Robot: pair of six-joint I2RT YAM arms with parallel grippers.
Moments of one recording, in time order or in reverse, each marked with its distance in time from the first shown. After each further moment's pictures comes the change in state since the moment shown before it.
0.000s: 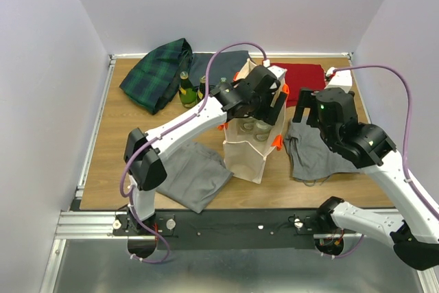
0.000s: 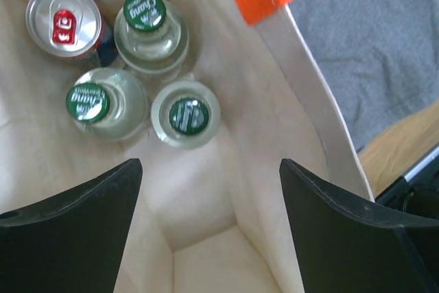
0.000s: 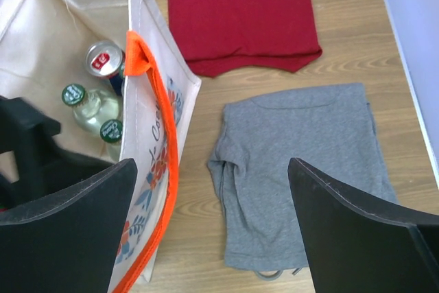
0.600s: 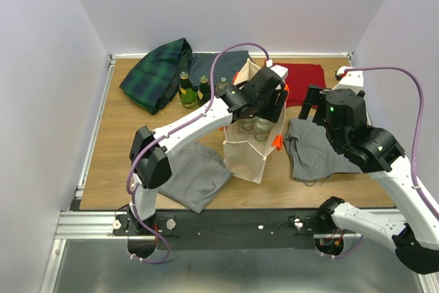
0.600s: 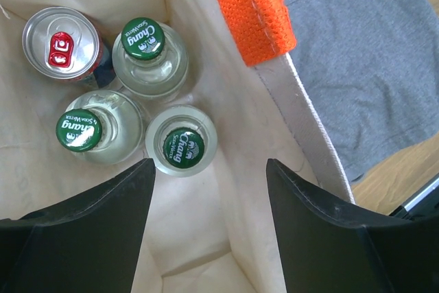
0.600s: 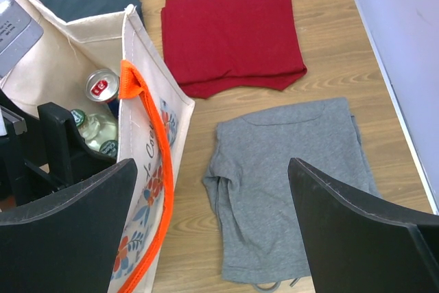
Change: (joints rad) left arm -0.013 0.061 0.019 0.076 -0.056 -0.038; right arm 0.000 -0.039 0.024 0.023 0.064 -0.016
